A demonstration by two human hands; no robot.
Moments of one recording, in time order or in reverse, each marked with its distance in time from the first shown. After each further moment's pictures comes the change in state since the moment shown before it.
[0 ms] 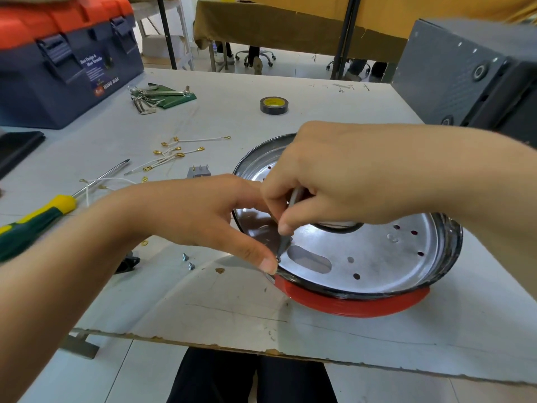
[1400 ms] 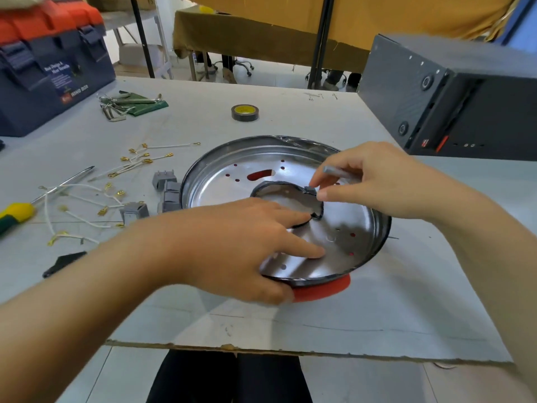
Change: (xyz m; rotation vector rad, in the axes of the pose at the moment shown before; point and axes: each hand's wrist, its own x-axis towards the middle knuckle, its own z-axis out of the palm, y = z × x) left_hand 0.039 0.035 0.043 0.718 -0.023 0.048; right_hand -0.054 0.095 0.038 0.316 0.396 0.301
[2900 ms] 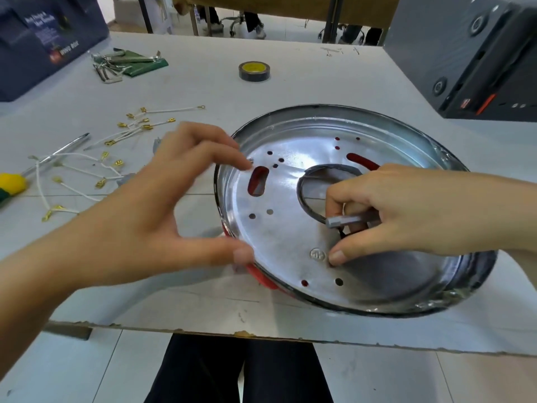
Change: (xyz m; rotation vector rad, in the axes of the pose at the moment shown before) left_hand -0.058 -0.033 0.032 -0.480 0.549 -0.216; right_hand -0.018 -0.021 0.022 -0.116 -0.455 0.010
